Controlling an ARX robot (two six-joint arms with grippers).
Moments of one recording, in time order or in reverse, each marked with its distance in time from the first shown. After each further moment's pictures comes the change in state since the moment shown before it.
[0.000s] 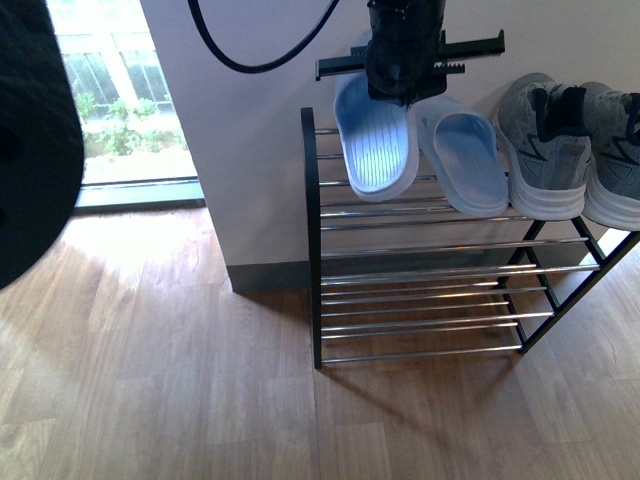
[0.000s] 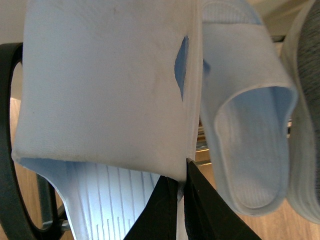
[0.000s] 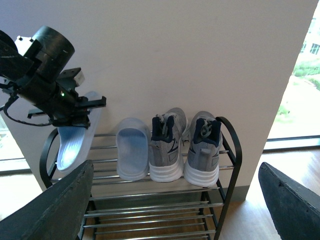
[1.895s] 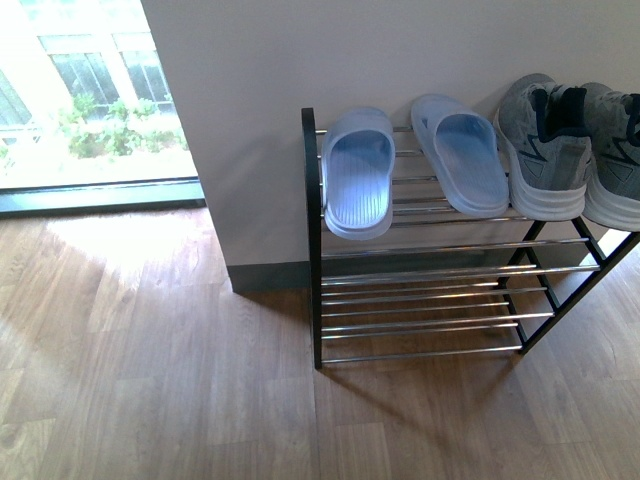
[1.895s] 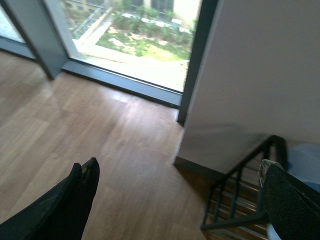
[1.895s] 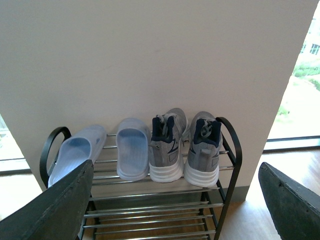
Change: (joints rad) left arm 0.129 -1.419 -1.759 0.621 -0.598 -0.062; right arm 0.000 0.000 0.000 0.000 0.000 0.000
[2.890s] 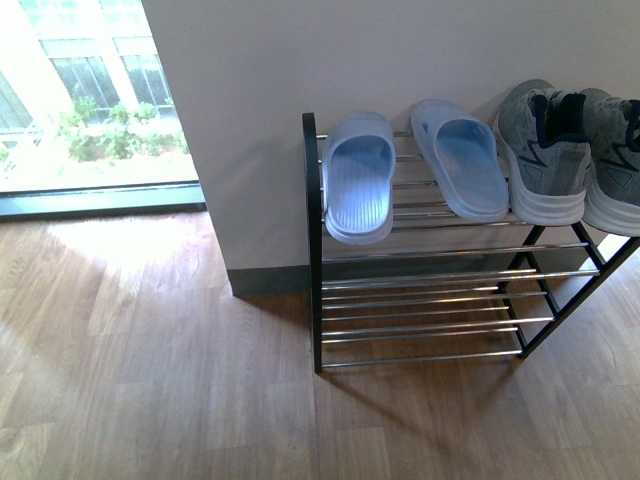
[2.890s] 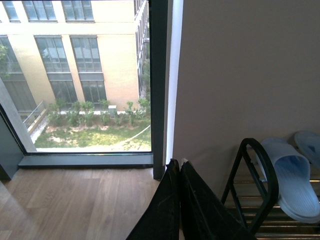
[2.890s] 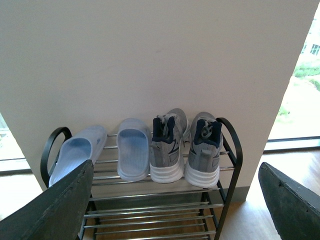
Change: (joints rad) left arm 0.319 -0.735 -0.812 0.648 0.587 0.521; right arm 0.000 0.000 0.000 0.000 0.000 0.000
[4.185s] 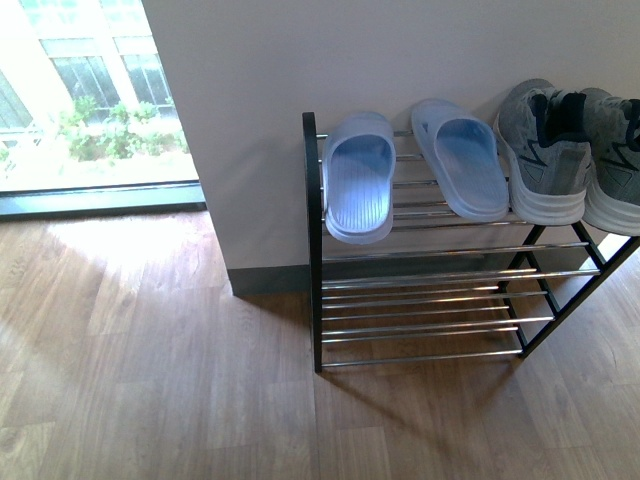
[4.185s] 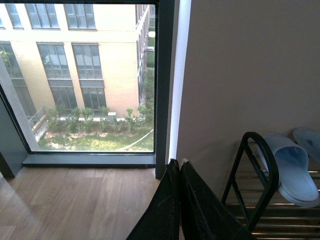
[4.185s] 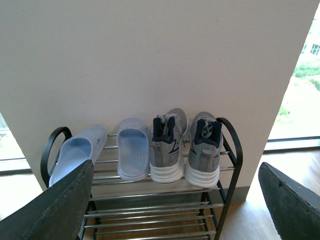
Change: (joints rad) left arm 0.124 -0.536 -0.132 -0.386 0.122 0.002; right arm 0.000 0.000 0.000 0.000 0.000 0.000
